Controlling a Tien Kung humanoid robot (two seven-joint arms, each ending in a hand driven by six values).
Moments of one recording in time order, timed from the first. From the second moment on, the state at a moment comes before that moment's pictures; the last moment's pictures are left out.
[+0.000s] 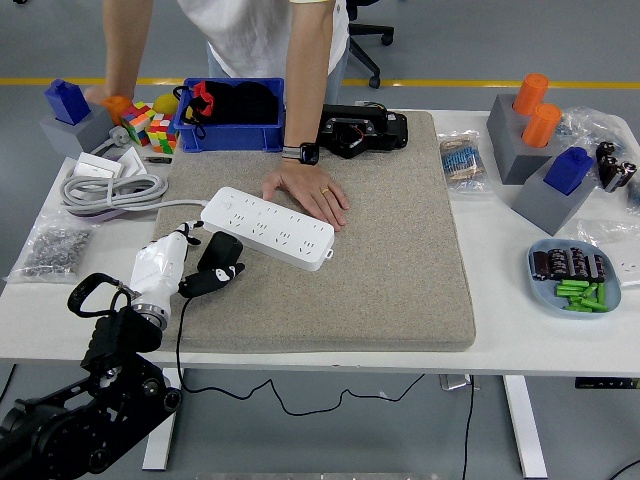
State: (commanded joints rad) left arm -0.29 0.21 -0.76 -1.22 1.96 0.54 0.53; right arm 0.16 -0.26 1.31 0.19 -1.11 -0.05 -0.09
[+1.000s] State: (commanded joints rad) left arm -0.31 0.21 -0.75 -1.21 1.92 0.58 0.48; right arm 0.17 -0.26 1.31 0.19 -1.11 -0.05 -0.09
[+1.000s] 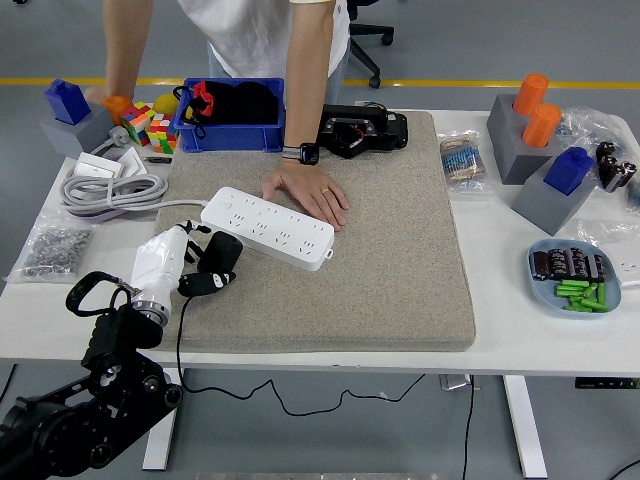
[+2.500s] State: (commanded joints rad) left arm -0.31 0.22 -0.80 -1.24 1.83 0.61 0.41; right arm 0.16 -0.26 1.30 0.19 -1.11 -0.06 -0.08
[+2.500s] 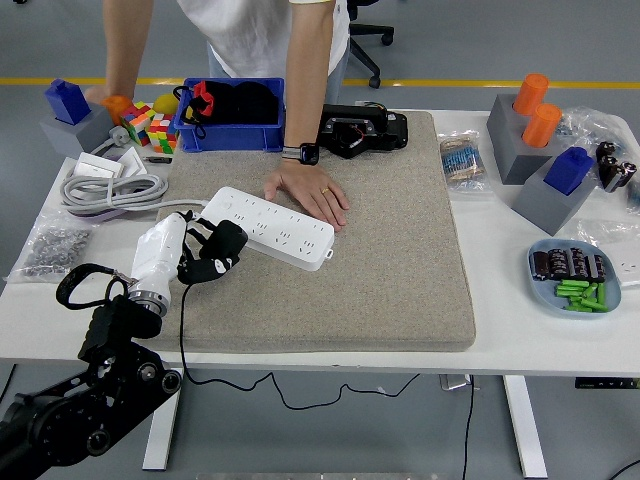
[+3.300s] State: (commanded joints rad) left arm -0.41 0.18 -0.78 -1.15 1.79 0.64 0.37; right arm 0.16 -0.27 1.28 0.19 -1.09 -0.06 -0.08
